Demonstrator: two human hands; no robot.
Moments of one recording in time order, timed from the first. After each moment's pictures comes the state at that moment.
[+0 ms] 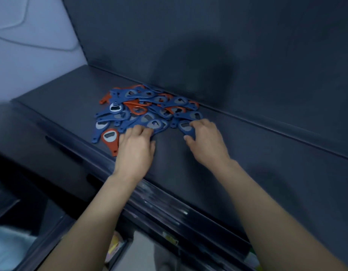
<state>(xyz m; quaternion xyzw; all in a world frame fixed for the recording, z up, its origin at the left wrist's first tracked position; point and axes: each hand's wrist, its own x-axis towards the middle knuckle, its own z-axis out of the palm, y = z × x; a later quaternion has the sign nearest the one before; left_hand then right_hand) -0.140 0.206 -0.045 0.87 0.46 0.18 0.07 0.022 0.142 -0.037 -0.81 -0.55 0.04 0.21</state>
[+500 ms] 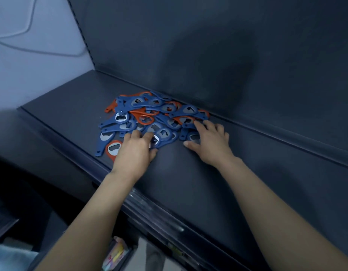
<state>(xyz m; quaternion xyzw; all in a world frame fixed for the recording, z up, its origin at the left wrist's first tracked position) -0.137 0.258 -0.052 0.87 0.48 0.10 0.09 0.056 0.197 -0.064 -0.82 -0.54 0.10 0.12</state>
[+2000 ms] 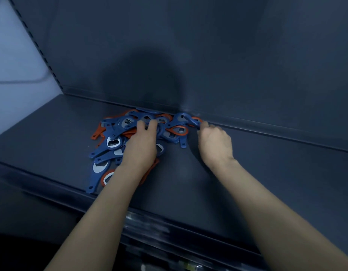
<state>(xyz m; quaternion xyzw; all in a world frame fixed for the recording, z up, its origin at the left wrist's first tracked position) -0.112 0.332 -0.046 0.92 0.36 0.15 0.08 0.025 0.219 -0.041 -0.90 -0.42 -0.12 0.09</state>
